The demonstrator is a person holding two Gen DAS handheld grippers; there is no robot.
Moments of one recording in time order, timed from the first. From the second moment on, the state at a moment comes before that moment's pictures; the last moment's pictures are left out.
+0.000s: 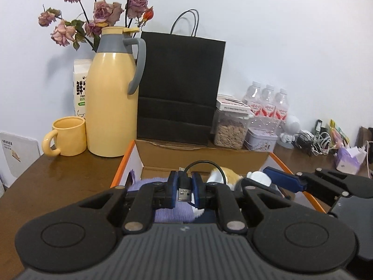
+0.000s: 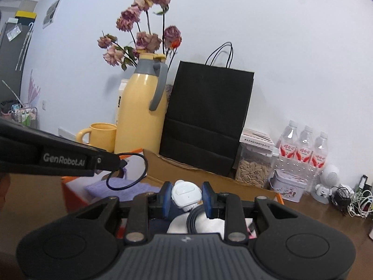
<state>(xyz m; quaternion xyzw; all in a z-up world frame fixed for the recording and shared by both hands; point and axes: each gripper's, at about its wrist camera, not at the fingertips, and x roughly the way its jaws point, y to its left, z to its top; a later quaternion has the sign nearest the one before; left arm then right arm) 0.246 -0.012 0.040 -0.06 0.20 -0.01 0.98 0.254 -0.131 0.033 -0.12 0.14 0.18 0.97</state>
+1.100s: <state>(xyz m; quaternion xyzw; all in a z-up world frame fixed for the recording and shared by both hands) 0.309 -0.001 0.022 -0.06 0.20 0.01 0.98 0.312 -0.146 0.011 -0.07 0.19 0.15 0.97</state>
